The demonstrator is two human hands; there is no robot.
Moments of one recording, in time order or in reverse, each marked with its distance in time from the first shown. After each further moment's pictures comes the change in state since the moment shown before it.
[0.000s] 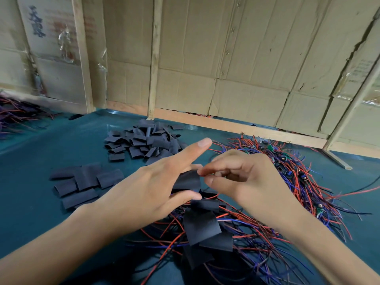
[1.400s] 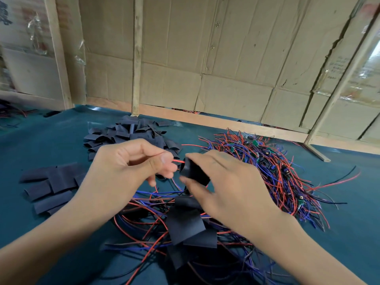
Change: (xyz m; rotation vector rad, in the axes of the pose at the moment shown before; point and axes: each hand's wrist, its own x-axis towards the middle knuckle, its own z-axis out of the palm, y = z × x) left_hand 0.011 -0.002 0.000 -0.651 0.359 -0.410; right_hand -0.005 0.021 0.010 -0.902 0.176 -0.389
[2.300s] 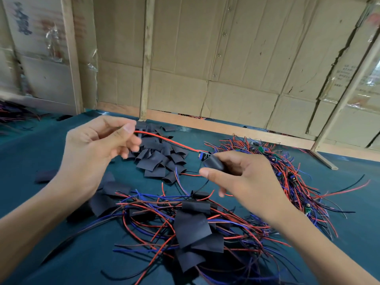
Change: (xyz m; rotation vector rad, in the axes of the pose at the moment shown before) left_hand 0.028 -0.017 -0.054 -0.203 0.217 0.084; right_hand 0.008 0.027 -0.002 0.839 -0.145 0.447
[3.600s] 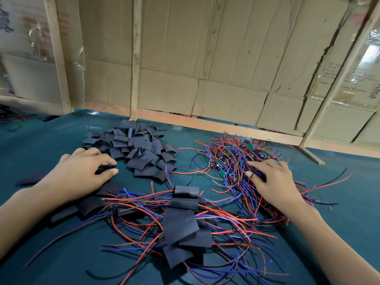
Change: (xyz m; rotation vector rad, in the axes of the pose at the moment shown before) left_hand 0.020 -0.072 -0.068 1.546 -0.426 -0.157; right_hand 0.001 0.140 -0.081 -0.885 0.210 0.204
